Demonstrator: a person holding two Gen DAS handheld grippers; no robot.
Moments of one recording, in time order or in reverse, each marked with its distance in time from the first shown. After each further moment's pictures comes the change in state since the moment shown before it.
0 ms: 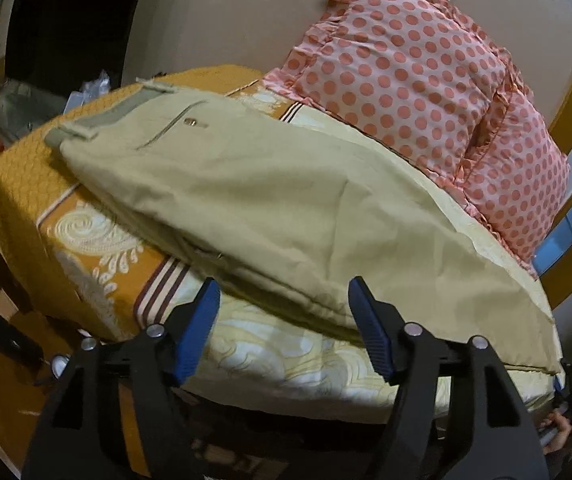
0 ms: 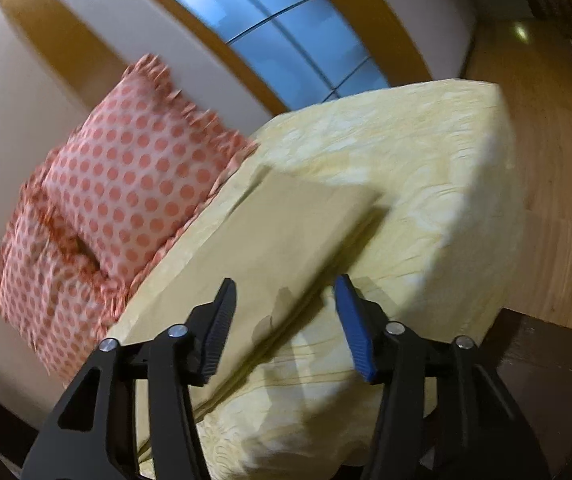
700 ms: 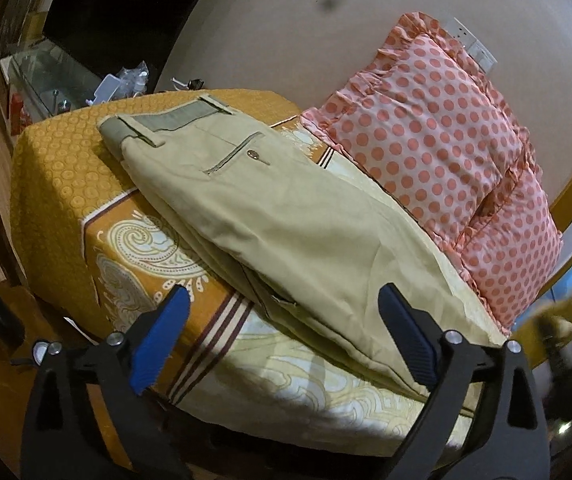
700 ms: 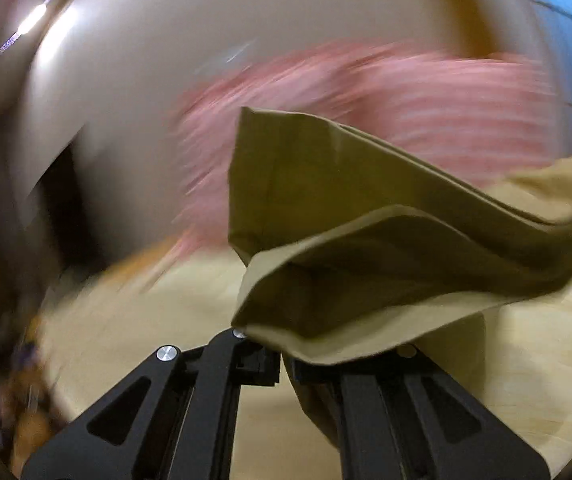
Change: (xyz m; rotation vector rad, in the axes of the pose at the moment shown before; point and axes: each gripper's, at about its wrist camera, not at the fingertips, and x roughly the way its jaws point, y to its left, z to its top) left arm -0.017 0.050 0.013 -0.201 -0.115 -0.042; right arm -0.038 0.317 -0.164 -1.006 0.272 0.671
